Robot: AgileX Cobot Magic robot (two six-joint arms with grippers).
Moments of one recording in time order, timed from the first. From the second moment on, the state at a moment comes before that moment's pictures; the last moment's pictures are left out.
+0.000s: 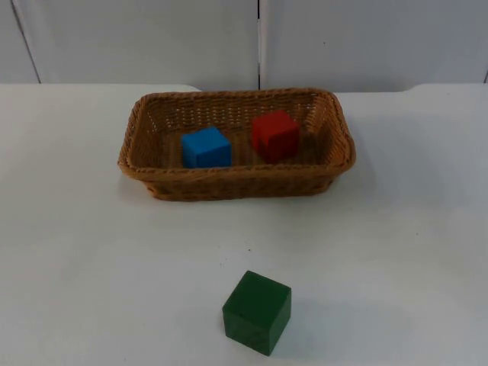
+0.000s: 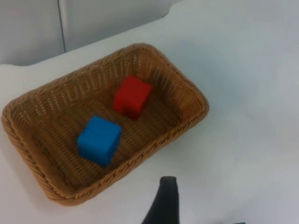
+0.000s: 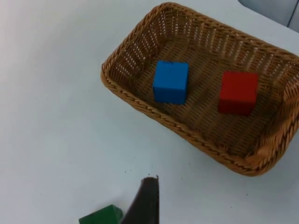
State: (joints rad) right arm 0.45 1.44 -1.30 0.38 0.76 -0.41; left arm -0.21 1.09 -0.95 -0.72 0.73 0.71
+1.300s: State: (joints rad) right arm 0.45 0.77 -0.80 0.39 0.66 -0.39; left arm -0.21 0.62 -0.76 -0.67 0.79 0.66
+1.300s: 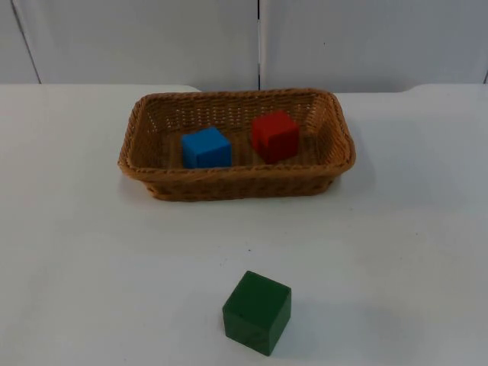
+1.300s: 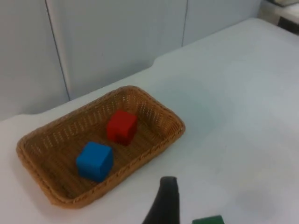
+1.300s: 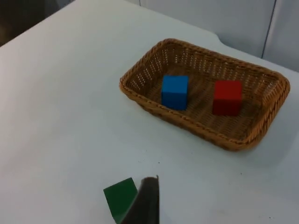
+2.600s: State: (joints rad) right arm 0.45 0.13 -0.59 0.23 0.91 -0.21; left arm -0.21 0.04 -0.76 -0.18 1.09 0.16
